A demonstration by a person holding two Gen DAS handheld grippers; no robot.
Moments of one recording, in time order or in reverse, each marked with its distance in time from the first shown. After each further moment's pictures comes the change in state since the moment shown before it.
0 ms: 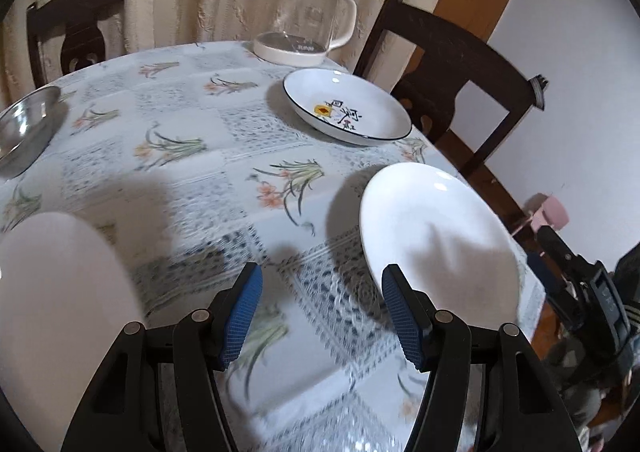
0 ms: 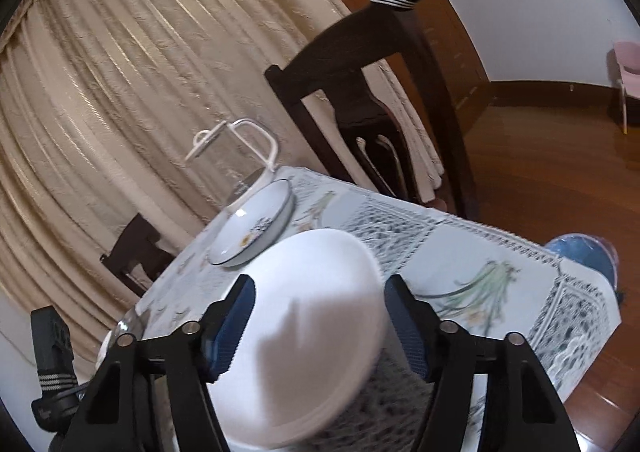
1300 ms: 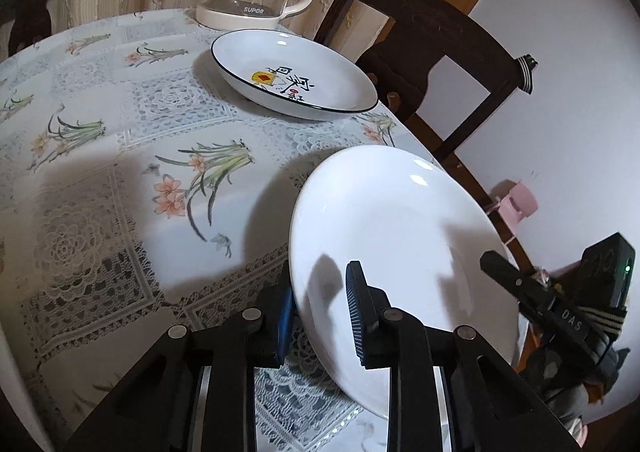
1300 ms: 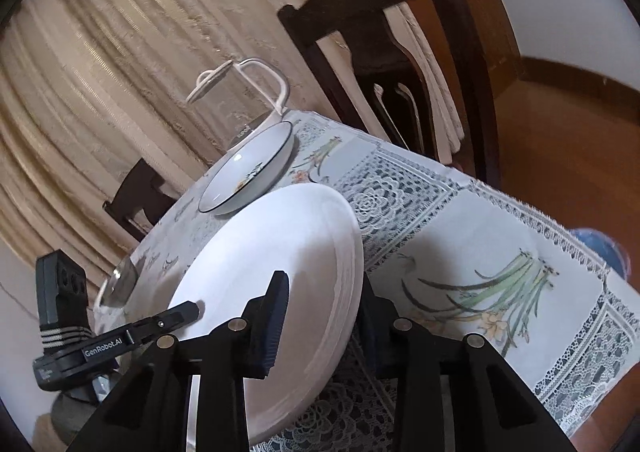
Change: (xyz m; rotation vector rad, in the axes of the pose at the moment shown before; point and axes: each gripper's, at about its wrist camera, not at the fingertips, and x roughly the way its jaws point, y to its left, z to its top) left arm 0.062 -0.021 0.008 0.014 0.063 -0.156; right arm 0.031 -0.006 -0.008 -0.112 0.184 0.050
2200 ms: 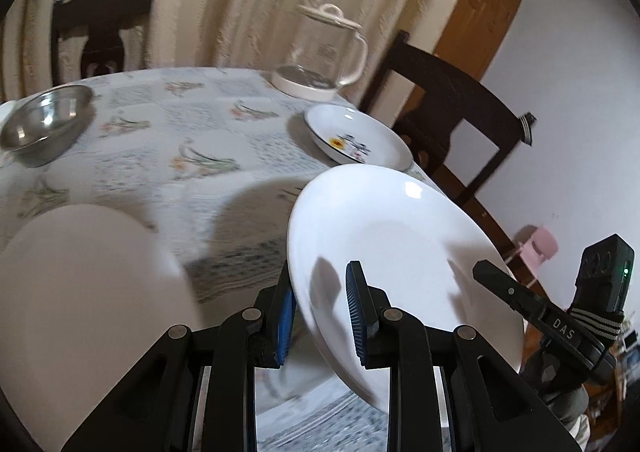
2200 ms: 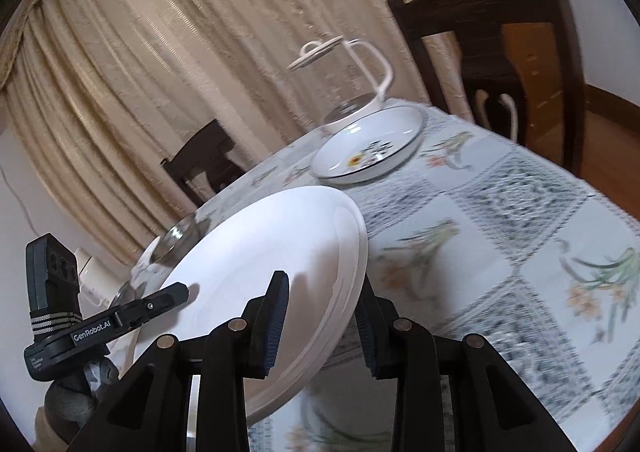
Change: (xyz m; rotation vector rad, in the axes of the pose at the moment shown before) left arm -0.119 0.038 -0.035 -0.060 -0.211 0.120; right arm 0.005 0.097 -0.023 -0.151 0.044 0.179
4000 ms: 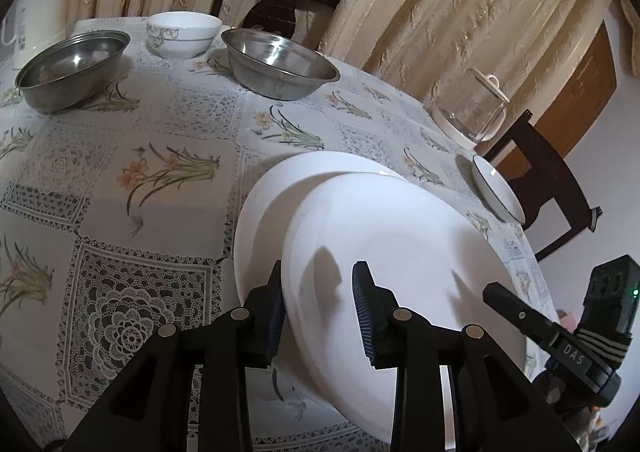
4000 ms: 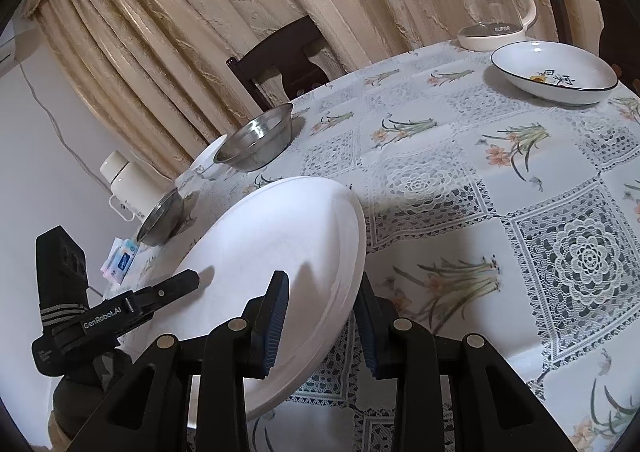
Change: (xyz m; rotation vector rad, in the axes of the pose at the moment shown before) left arm -0.098 0.182 -0.064 -0.333 -0.069 0.191; right arm 0.098 0.133 -0.057 -0.157 0.258 0.147
